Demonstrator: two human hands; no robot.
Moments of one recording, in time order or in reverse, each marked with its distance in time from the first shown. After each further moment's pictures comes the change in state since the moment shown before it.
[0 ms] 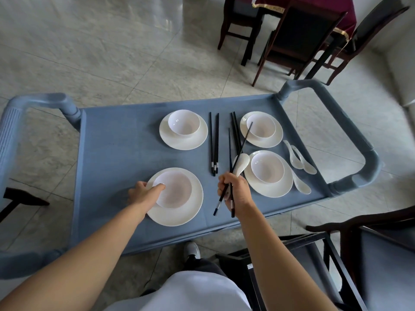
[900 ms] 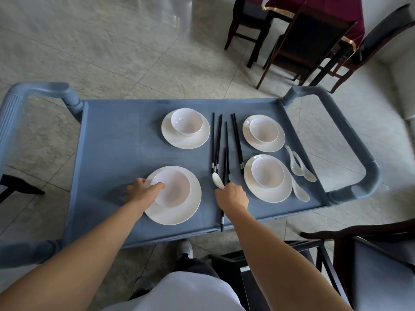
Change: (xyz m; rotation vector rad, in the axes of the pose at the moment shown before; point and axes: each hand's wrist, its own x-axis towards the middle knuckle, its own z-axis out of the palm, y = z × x) left_hand 0.000 -0.001 0.006 0.010 0.038 0.018; right_hand 0.030 0.020 -0.008 -1.568 0.270 -0.037
